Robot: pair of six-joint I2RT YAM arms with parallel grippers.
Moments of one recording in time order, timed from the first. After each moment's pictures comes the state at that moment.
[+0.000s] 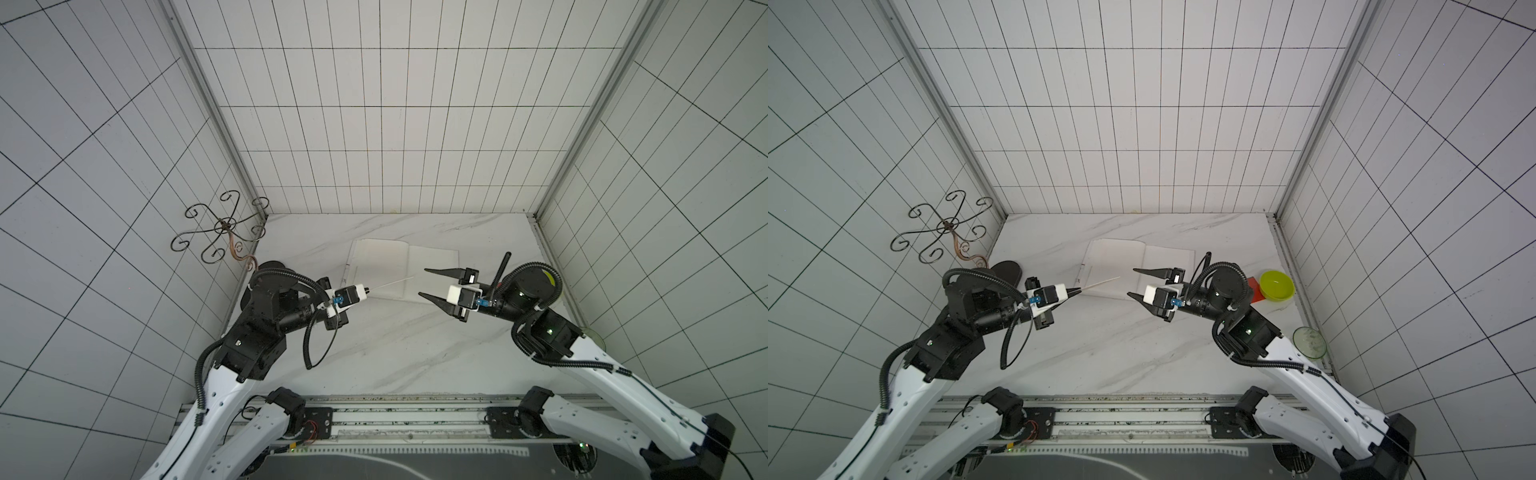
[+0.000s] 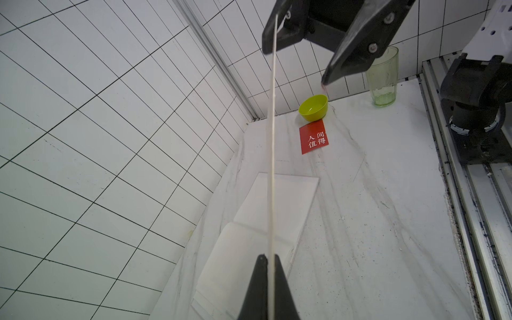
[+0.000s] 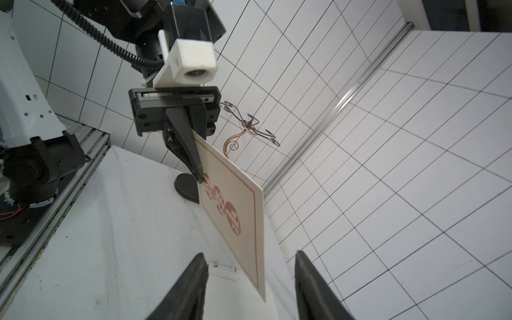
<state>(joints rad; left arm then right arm) -0.43 0.75 0.97 -0.54 0.60 0.72 0.73 0.95 0.86 0.12 -0.55 -0.63</state>
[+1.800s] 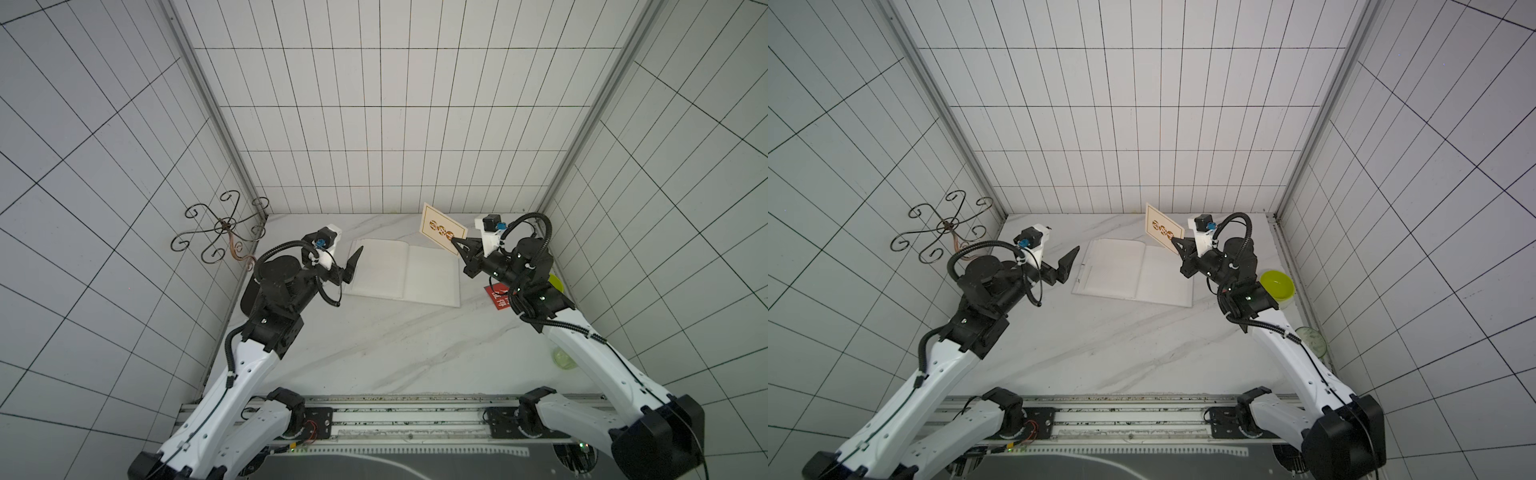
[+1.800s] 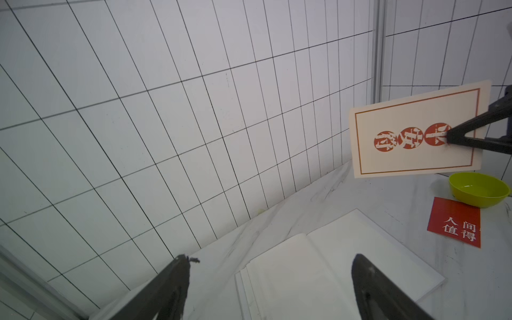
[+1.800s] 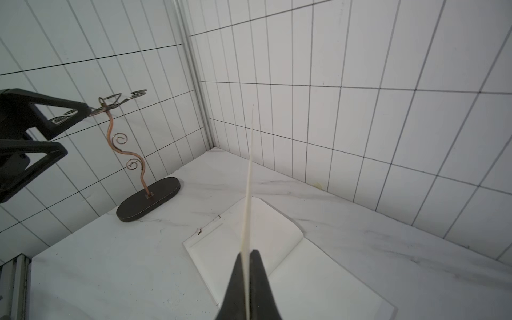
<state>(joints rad) -0.36 0.92 0.88 0.01 0.13 0.15 0.32 1.12 0.90 0.14 -0.40 0.18</state>
